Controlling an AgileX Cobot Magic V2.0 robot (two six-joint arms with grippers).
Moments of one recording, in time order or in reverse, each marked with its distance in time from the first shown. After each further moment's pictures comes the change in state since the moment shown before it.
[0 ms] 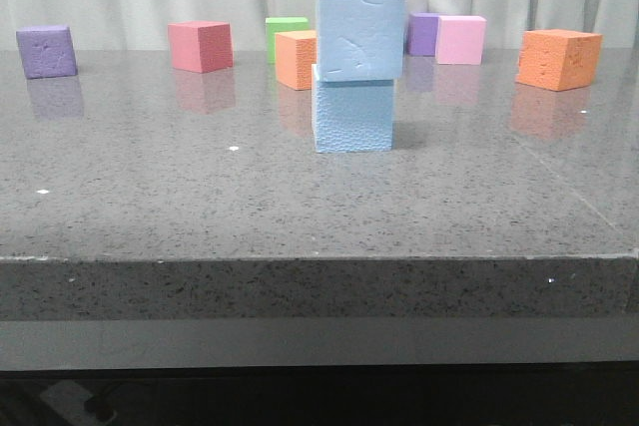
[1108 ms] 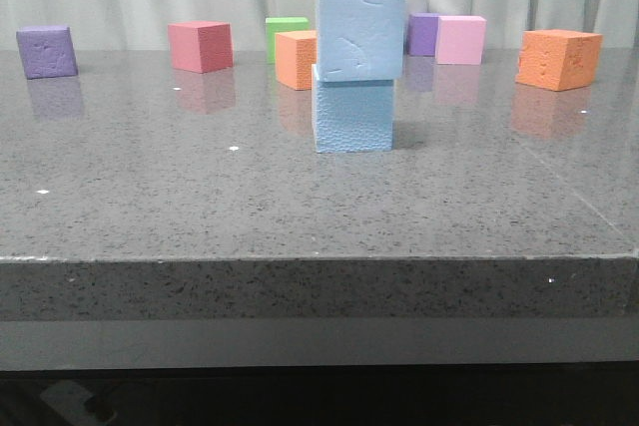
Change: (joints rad) left arm 0.000 -0.262 0.320 0.032 -0.224 -0.025; right arm 0.000 0.000 0.000 -0.044 -0.005 0.000
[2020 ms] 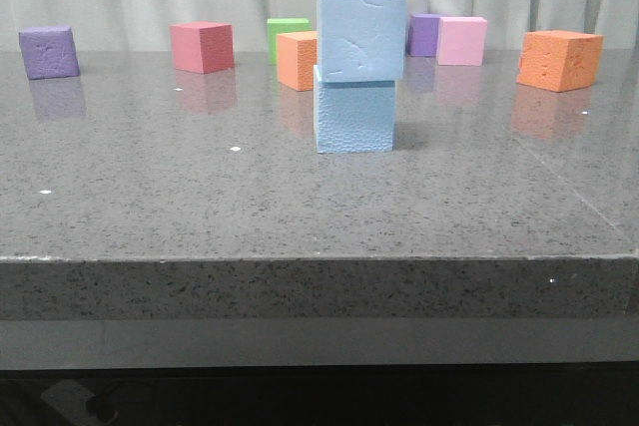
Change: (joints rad) left arm 0.507 -0.646 0.791 0.000 -0.786 -0.002; right arm 0.000 0.000 0.000 -0.002 0.006 0.000
